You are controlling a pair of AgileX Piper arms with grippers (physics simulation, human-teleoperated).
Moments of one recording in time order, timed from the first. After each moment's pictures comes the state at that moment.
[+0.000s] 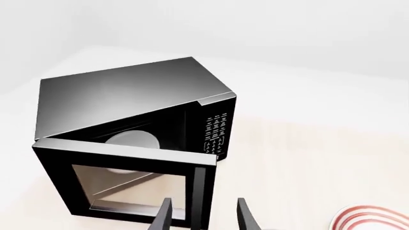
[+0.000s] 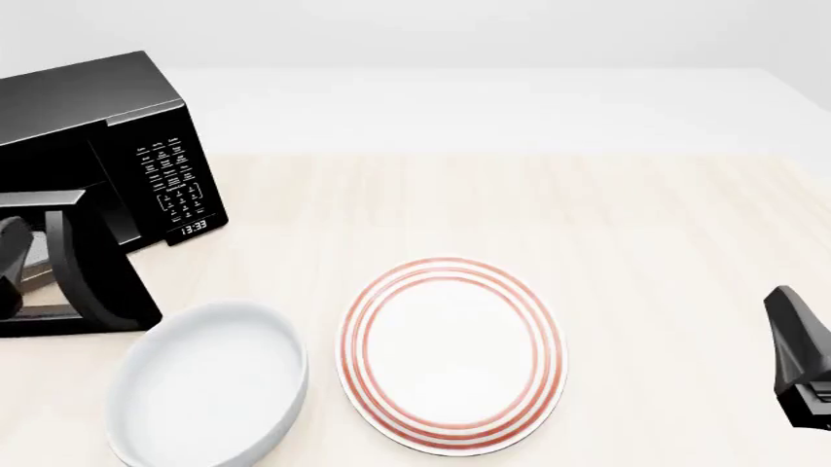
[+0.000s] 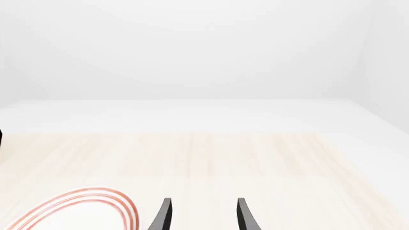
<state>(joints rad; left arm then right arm) 0.14 0.38 -0.27 0.10 -0.05 0.00 0.01 0.00 0.00 0.00</state>
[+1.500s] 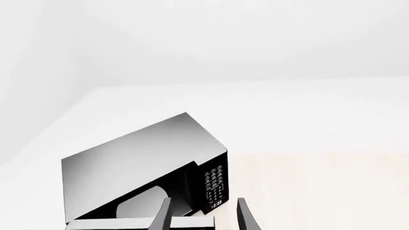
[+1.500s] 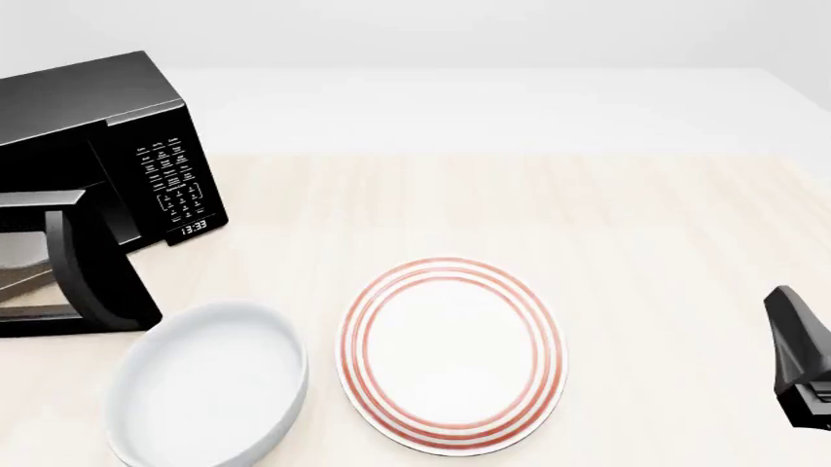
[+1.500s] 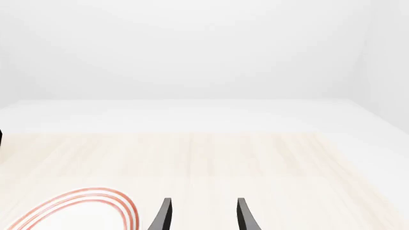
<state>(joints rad) 0.09 0.54 -0.80 0.38 0.08 0.00 0.01 0.00 0.00 0.00</state>
